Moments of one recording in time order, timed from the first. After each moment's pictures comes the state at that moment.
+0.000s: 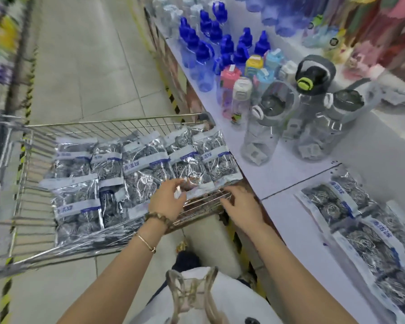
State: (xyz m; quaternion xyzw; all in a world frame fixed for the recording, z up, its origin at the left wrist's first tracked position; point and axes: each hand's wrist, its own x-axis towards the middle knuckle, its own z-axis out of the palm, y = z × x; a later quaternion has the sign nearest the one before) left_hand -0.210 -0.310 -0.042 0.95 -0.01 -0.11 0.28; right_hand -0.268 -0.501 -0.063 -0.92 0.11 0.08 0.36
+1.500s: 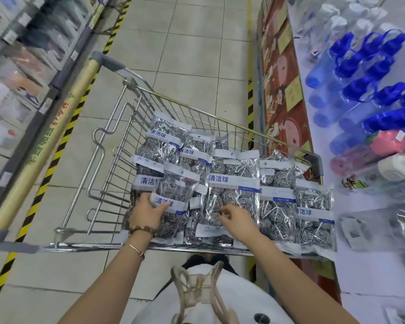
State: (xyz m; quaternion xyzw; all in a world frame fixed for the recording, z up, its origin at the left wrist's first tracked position) left_hand -0.141 -0.029 -0.104 0.86 0.38 -0.09 0.33; right_hand -0.096 -0.263 -0.101 -0.90 -0.04 0.34 0.28
